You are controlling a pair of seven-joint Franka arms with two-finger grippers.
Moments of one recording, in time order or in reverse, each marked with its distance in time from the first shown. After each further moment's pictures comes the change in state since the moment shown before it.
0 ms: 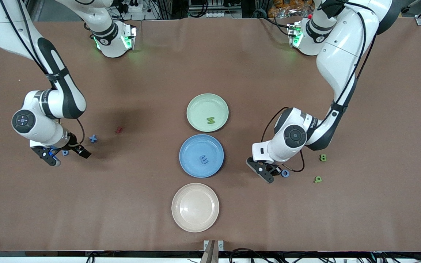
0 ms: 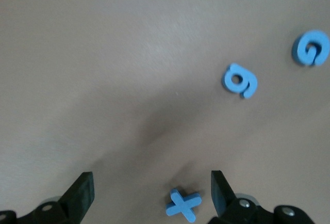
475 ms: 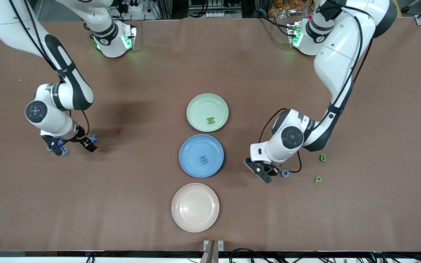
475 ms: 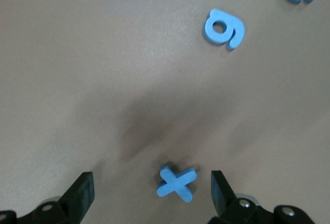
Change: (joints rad) left arm -0.009 0.025 0.000 0.009 0.000 0.018 0.001; right arm 0.009 -0.032 0.000 -0.142 0.002 0.123 0.136
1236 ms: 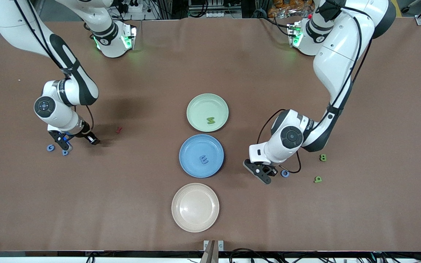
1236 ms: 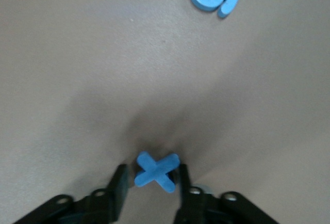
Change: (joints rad) left arm -0.005 -0.001 -0.005 0.014 0.000 0.000 -0.057; right arm 0.000 -0.001 -0.003 -0.083 -0.029 0.080 0.008
